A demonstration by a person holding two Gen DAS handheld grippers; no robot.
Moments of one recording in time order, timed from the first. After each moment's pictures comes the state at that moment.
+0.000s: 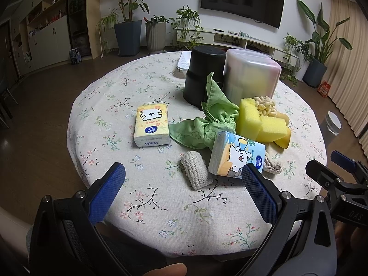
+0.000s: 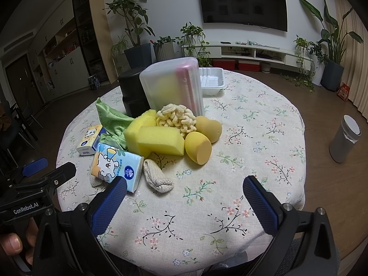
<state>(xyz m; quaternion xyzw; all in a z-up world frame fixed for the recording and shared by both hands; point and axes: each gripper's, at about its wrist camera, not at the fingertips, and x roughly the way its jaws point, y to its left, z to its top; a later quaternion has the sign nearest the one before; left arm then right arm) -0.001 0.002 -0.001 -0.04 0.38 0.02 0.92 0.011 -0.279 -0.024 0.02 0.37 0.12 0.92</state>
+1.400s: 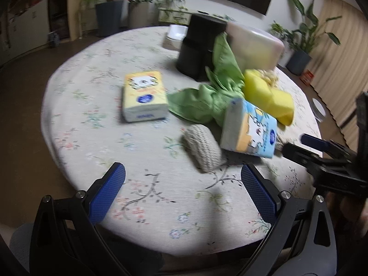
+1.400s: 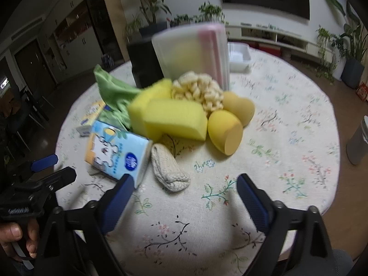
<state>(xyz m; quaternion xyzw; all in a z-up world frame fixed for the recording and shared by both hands) 0.013 0.025 -0.046 -0.07 0.44 -0.06 0.89 0.052 -0.258 -0.064 0.00 0.44 0.18 0.88</state>
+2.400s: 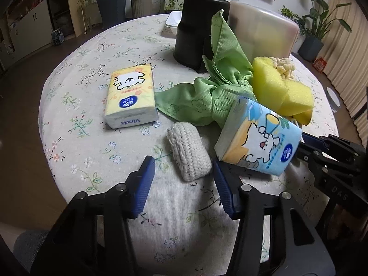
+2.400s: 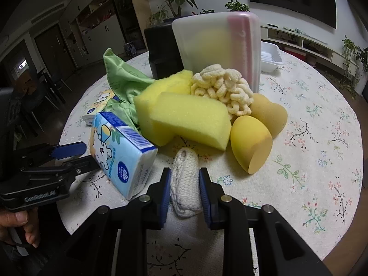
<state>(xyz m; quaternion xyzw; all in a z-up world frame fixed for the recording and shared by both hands) 0.050 0.003 -0.053 -0.04 0.48 -0.02 0.88 0.075 -0.248 -0.078 -0.03 0.43 0.26 0.86</state>
